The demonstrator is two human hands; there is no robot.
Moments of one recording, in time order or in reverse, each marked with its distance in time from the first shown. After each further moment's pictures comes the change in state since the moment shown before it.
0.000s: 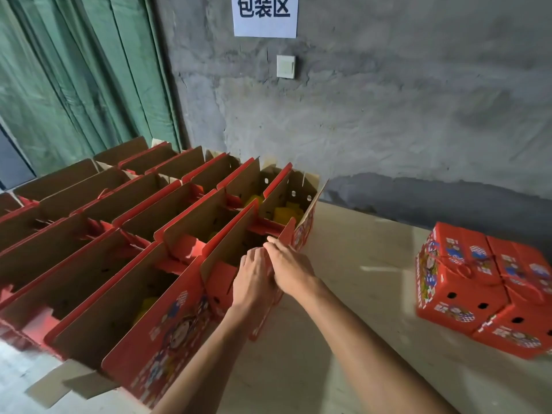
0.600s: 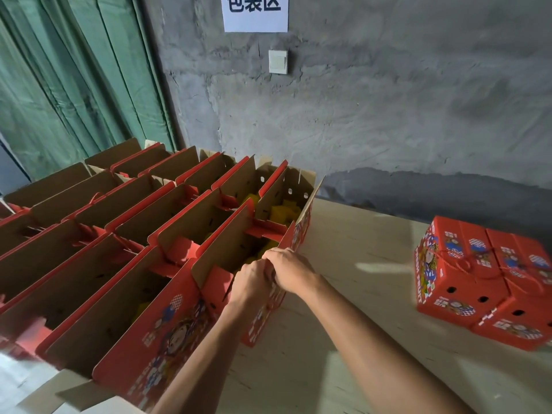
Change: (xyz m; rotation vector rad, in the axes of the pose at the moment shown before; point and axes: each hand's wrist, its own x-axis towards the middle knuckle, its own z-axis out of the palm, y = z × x) left_hand 0.015 -0.002 0.004 0.053 -0.152 -0.044; right_hand 0.005 0.019 0.001 0.061 -0.092 -0.034
